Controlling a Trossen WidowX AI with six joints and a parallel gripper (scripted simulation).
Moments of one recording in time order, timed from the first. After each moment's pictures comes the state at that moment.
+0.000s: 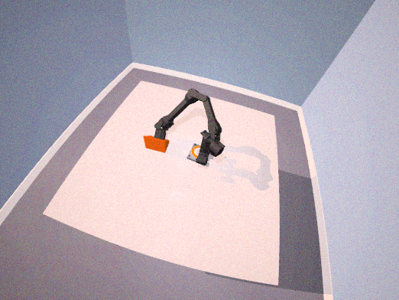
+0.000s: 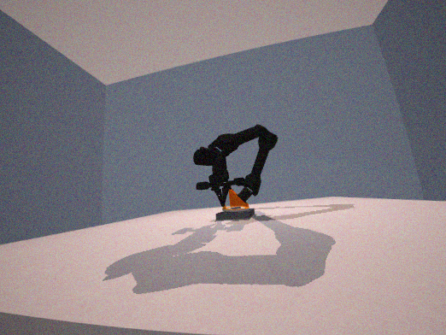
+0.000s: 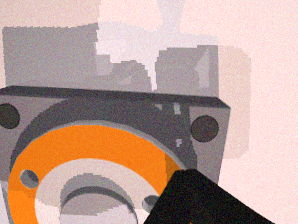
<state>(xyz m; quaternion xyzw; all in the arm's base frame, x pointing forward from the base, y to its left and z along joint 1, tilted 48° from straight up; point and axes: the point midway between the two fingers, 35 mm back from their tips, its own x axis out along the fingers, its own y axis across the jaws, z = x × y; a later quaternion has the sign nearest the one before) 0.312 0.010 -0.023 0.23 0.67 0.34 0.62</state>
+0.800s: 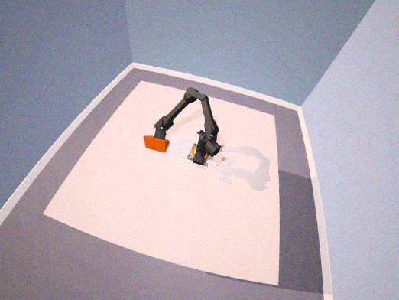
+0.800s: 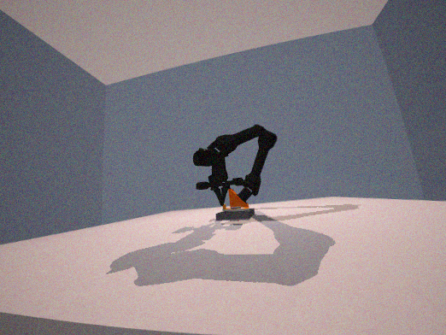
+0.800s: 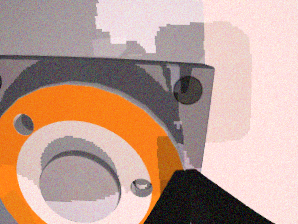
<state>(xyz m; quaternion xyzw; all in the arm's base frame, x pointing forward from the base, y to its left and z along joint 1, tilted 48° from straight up) 0.295 0.001 -0.026 0.23 0.67 0.34 0.62</state>
